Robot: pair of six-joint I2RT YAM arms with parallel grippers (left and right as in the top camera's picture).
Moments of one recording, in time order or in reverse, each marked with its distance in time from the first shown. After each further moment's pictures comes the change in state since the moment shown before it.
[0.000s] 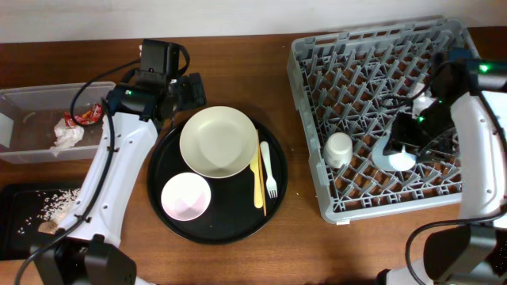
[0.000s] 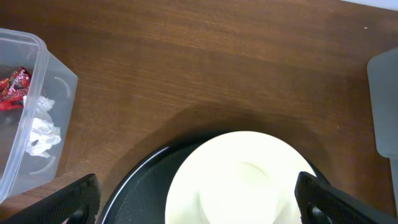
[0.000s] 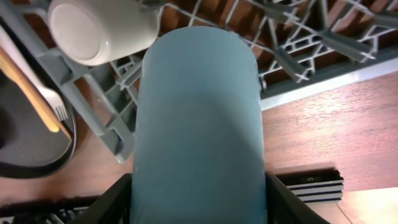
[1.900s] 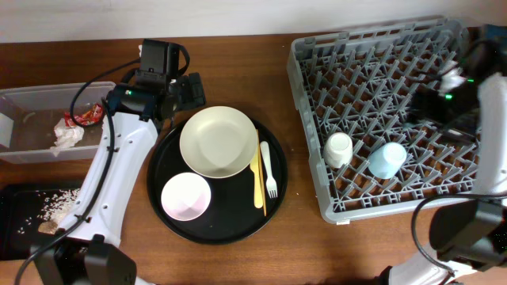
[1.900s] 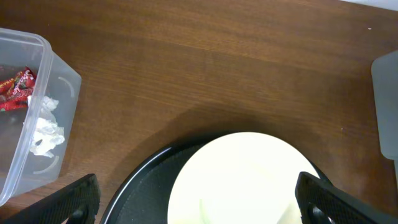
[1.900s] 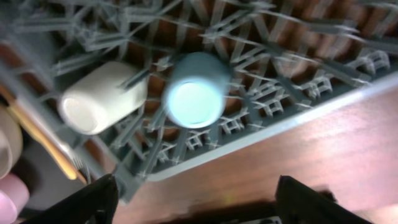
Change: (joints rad) left arm 0.000 0.000 0.000 0.000 -0.011 0.000; right arm -0.162 0.137 0.232 0.000 -0.004 0.008
